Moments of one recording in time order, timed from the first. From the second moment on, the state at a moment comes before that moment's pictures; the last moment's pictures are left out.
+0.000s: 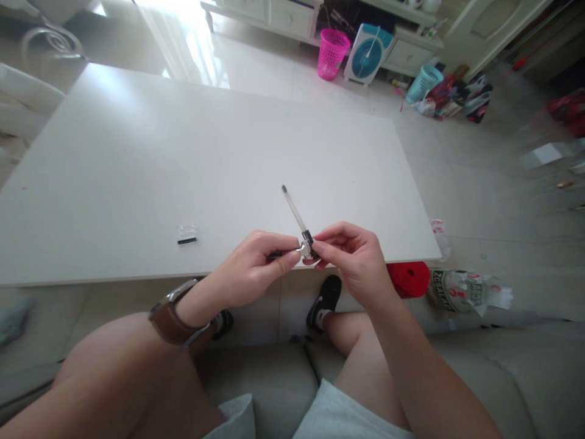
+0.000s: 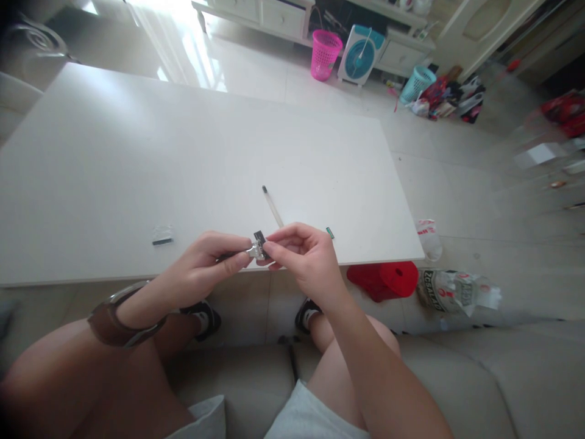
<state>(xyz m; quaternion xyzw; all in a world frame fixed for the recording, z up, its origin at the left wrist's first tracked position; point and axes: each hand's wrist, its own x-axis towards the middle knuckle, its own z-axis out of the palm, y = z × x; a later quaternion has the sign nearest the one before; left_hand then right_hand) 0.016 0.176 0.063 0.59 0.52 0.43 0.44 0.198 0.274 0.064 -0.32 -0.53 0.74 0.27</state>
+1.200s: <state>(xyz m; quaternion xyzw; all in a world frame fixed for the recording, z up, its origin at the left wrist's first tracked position) 0.017 0.175 0.062 0.58 0.56 0.42 0.43 0.198 0.275 0.065 -0.32 -0.51 0.75 0.27</state>
